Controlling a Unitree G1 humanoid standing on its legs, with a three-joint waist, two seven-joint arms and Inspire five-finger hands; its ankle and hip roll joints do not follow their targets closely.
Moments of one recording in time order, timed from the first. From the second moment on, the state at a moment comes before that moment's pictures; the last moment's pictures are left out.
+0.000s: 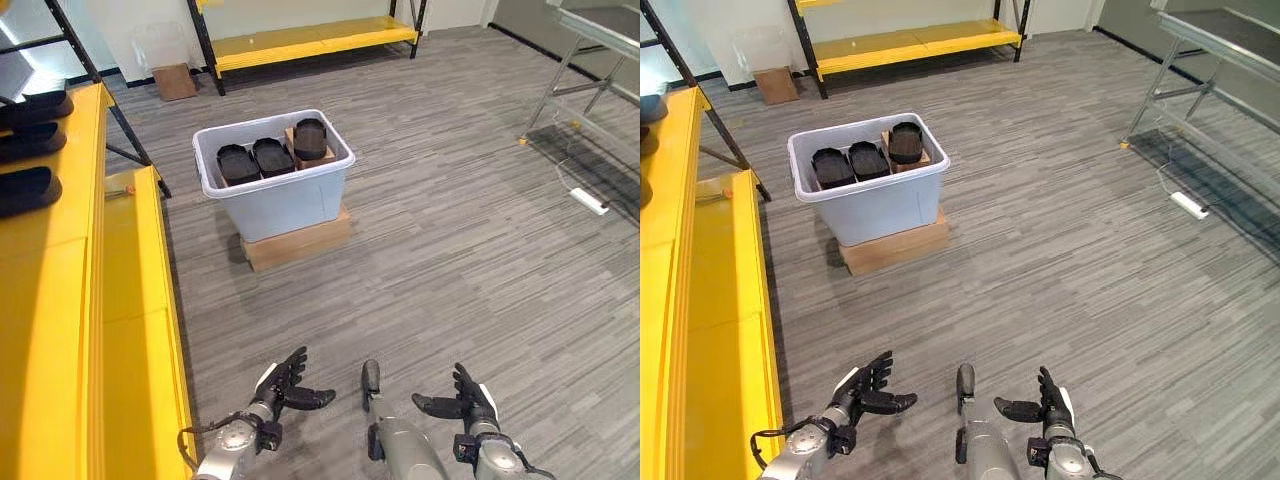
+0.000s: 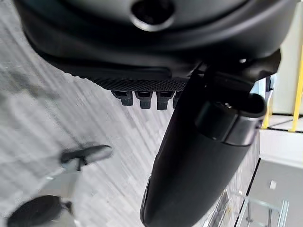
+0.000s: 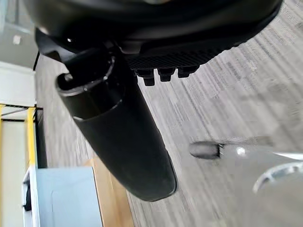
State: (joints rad) left arm -0.02 0.27 -0.35 0.68 -0.37 -0.15 -0.11; right arm 0.11 -0.28 0.19 0.60 0.35 -0.10 -0.23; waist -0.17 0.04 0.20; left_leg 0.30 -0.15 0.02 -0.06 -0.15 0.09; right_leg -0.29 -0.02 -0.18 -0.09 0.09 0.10
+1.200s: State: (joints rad) left arm 0.00 0.27 -0.20 0.70 -0.43 -0.14 -0.10; right arm 0.07 -0.32 0.30 0.48 0.30 -0.14 -0.15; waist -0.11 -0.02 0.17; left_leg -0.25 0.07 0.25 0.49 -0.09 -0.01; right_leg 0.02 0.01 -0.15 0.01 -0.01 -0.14
